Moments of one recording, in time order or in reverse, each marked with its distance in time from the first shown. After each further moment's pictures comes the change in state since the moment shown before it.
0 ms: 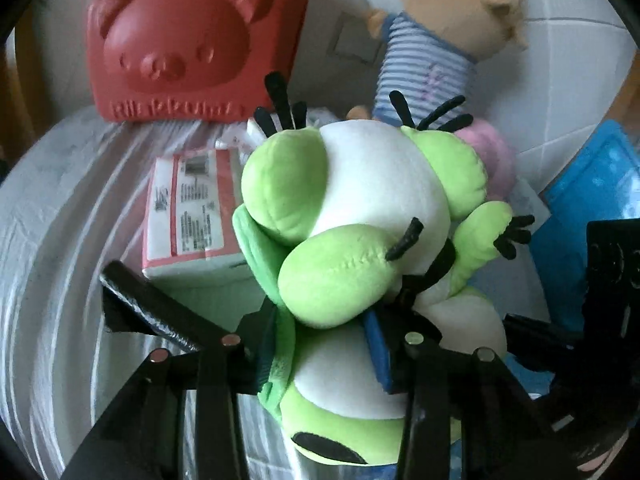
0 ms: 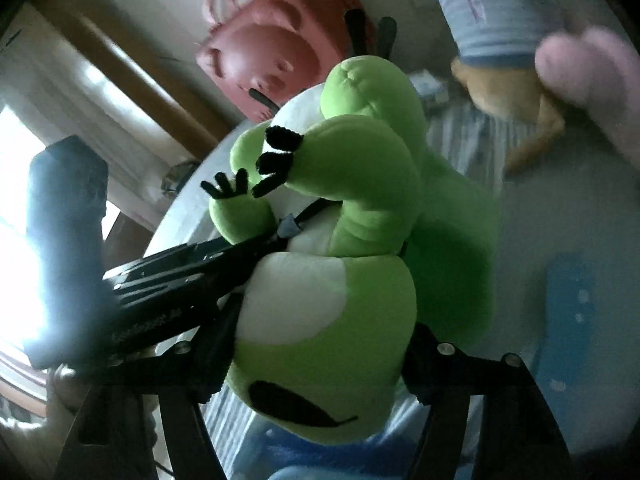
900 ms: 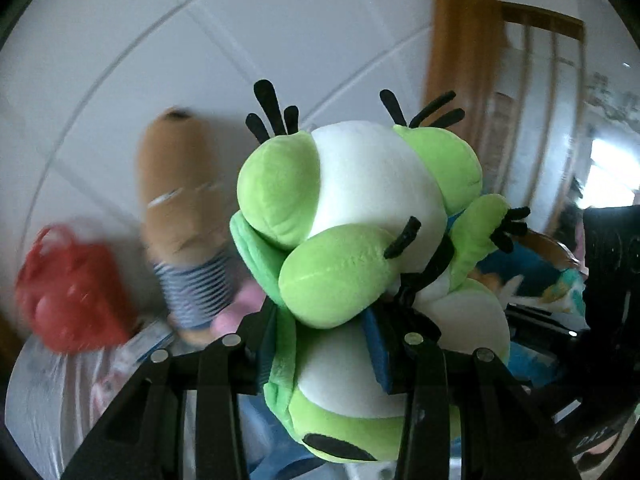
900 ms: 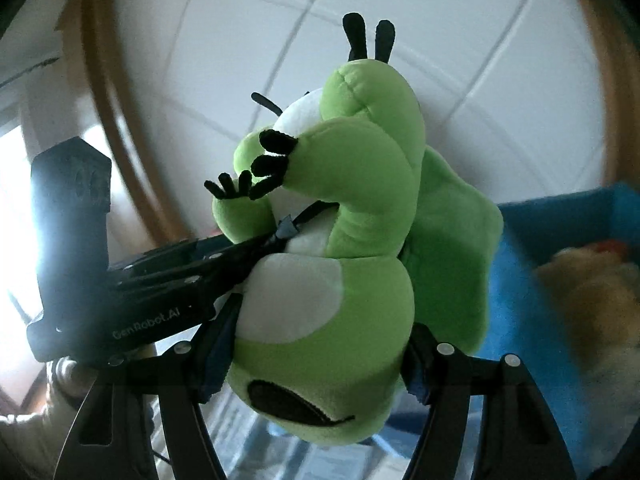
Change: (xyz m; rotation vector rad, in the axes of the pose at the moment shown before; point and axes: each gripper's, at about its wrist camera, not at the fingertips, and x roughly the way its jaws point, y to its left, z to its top) left arm -0.237 -0.290 0.068 0.440 -0.345 -0.320; right arm -0.402 0.072 -0.035 -0.047 -0.513 -0.329
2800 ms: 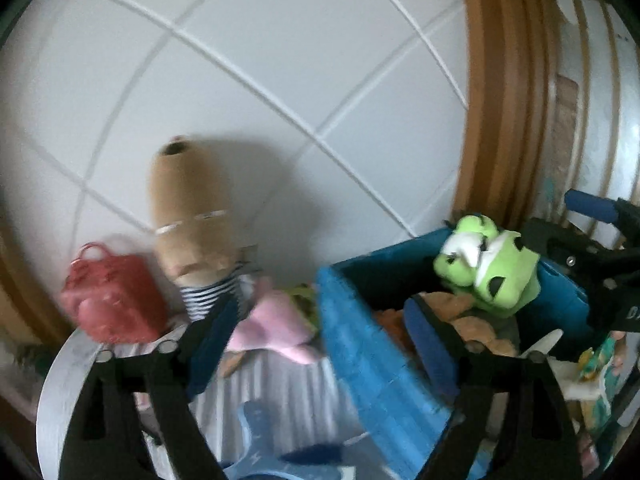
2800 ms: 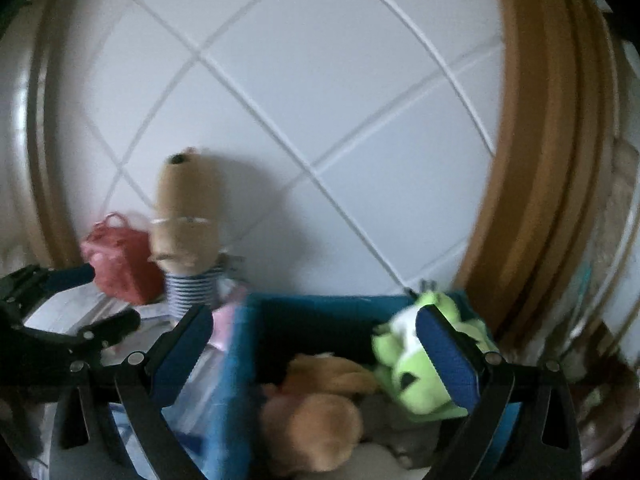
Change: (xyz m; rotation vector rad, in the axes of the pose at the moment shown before) left arm 0.039 -0.102 0.048 -0.042 0.020 0.403; right arm -0.053 -0.112 0.087 -0.252 -0.064 -0.367
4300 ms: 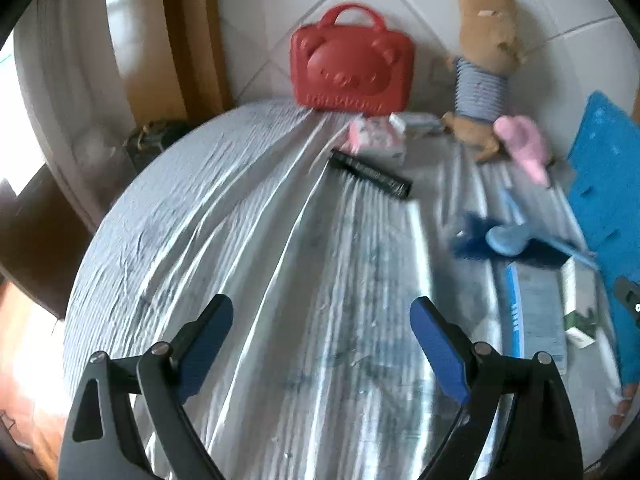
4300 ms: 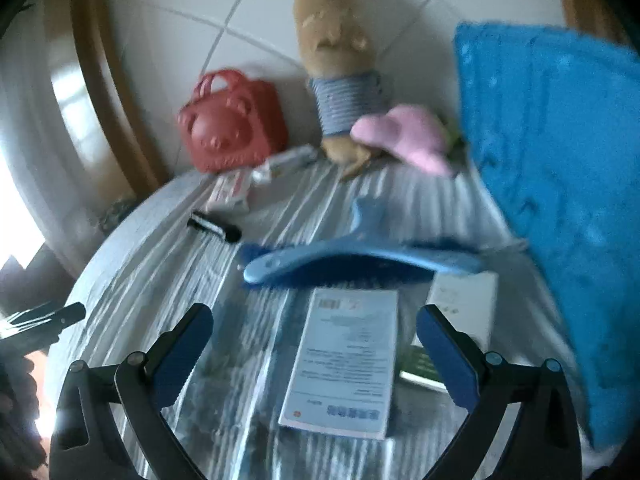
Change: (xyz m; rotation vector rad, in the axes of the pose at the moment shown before) left arm -0.074 0.312 -0.396 -0.347 0.375 0.385; right arm 0.056 0.304 -0.301 0.206 0.292 0.253
